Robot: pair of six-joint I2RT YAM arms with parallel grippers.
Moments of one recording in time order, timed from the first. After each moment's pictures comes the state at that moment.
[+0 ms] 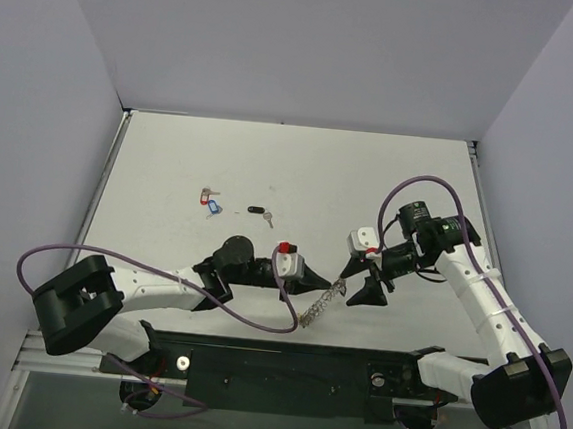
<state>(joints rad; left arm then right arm) -1.00 1.36 0.56 0.83 0.59 0.06 0.32 1.18 1.05 -1.31 -1.03 -1.35</state>
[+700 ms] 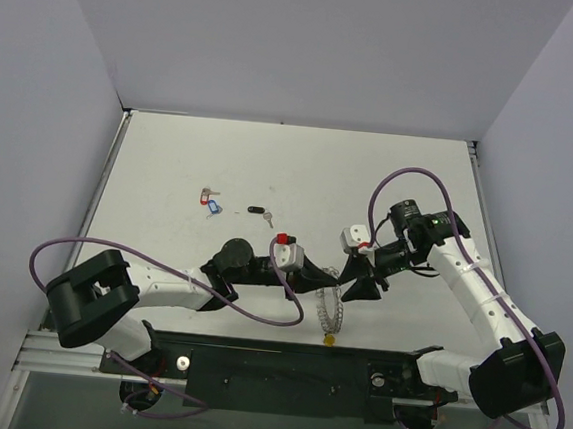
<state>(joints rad) -1.01 1.45 0.56 1.06 0.55 -0.13 0.36 1.24 1.05 -1.29 -1.04 -1.32</state>
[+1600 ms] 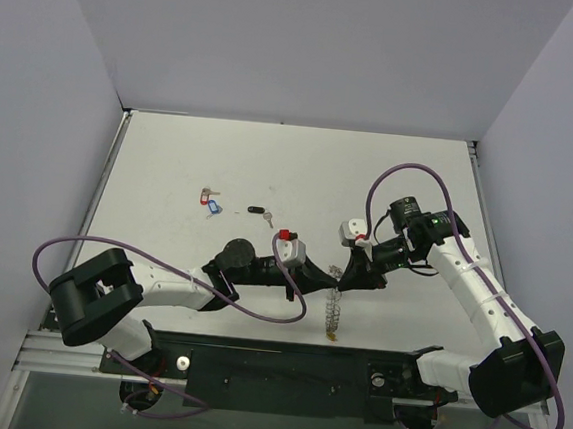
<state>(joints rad) -1.01 1.47 0.56 1.06 0.54 -0.21 0.36 1.24 1.05 -1.22 -1.03 -1.20</state>
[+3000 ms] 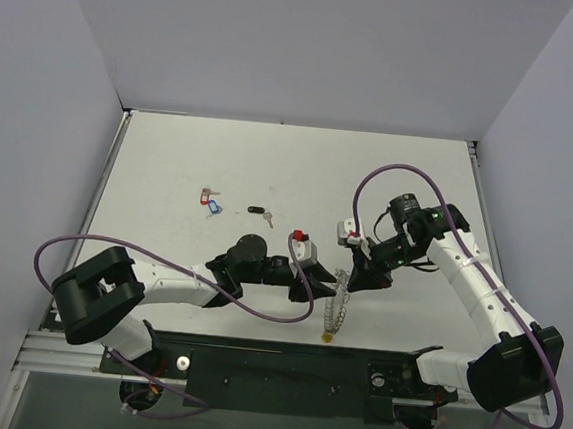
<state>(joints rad) -1.00 1.48 0.61 0.84 0.53 -0.15 0.36 1.27 1.10 -1.30 -0.86 -1.13</state>
